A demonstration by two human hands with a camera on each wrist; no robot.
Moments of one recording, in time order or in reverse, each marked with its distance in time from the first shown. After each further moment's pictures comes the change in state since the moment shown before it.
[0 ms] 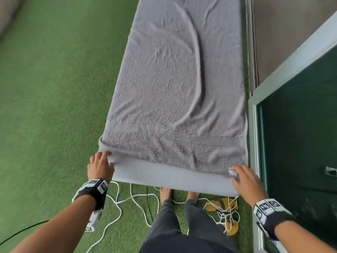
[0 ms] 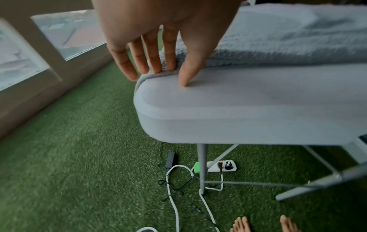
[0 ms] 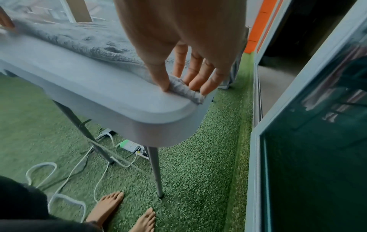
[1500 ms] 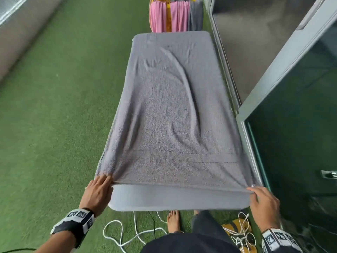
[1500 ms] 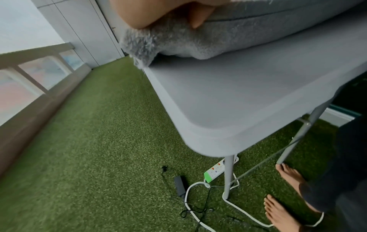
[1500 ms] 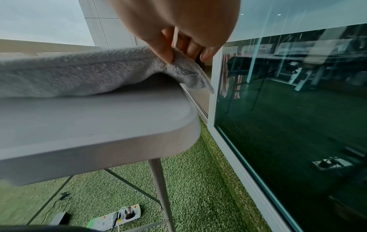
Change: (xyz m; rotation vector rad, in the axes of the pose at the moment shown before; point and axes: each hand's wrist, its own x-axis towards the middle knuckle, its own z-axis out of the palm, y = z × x) left_hand 0.019 -0.047 -0.059 0.039 0.175 0.688; right_hand -0.053 -0.026 0.019 0.295 0.556 0.276
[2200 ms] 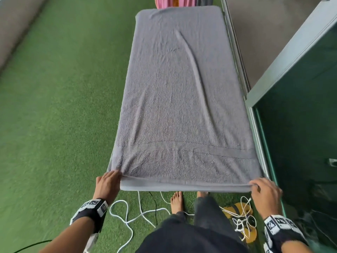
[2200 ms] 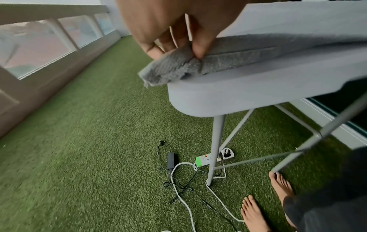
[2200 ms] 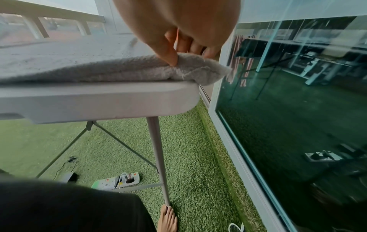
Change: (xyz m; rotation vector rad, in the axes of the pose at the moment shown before) left_hand -0.034 0.003 0.051 -0.121 -0.127 -0.234; right_hand -0.019 0.020 0.031 -0.071 -0.067 -0.003
